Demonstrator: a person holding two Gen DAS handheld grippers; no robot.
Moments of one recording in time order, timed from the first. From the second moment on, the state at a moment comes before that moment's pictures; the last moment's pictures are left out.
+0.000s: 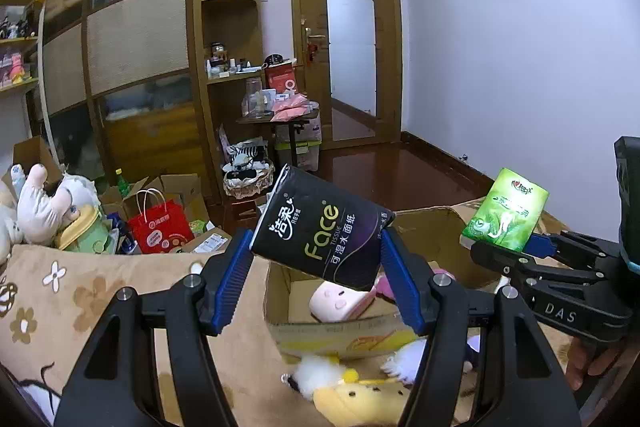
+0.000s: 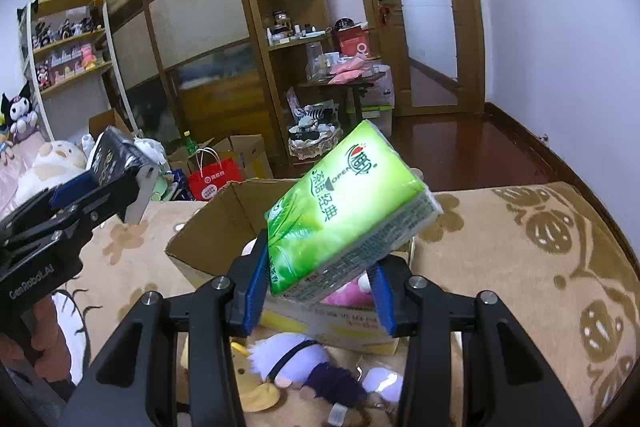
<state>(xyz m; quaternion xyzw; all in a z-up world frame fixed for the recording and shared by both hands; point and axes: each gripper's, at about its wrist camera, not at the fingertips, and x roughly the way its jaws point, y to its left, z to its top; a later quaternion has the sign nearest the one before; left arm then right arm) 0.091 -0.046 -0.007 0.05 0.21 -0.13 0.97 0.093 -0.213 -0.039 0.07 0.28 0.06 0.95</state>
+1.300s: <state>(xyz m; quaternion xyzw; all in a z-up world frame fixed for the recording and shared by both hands) 0.154 -0.061 -0.062 0.06 0.31 -0.12 0.94 0.137 -0.218 -0.091 0.08 0.34 0.08 0.93</state>
